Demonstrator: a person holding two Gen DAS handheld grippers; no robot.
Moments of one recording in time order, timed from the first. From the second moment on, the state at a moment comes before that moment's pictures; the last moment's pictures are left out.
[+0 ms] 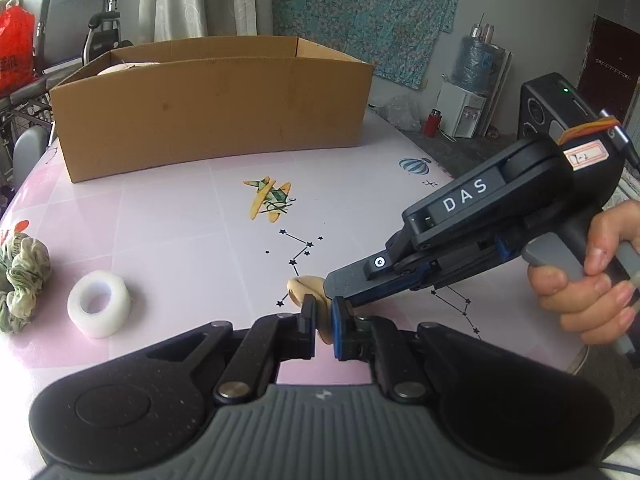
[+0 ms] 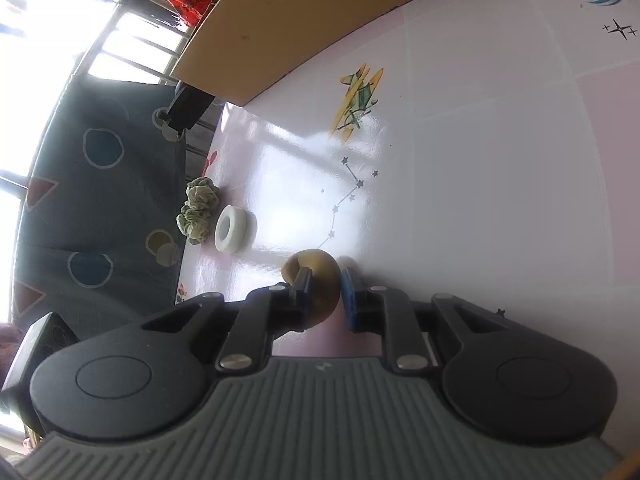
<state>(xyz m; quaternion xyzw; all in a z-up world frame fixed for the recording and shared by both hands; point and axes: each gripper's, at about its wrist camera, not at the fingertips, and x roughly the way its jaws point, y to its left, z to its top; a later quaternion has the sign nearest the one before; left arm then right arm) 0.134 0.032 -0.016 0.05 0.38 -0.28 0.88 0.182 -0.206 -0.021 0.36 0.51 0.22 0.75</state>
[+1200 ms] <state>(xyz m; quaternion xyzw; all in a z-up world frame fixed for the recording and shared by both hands) 0.524 -0.080 0.018 0.03 0.50 -0.26 0.83 0.527 -0.245 0.042 0.18 0.50 0.10 0.84</state>
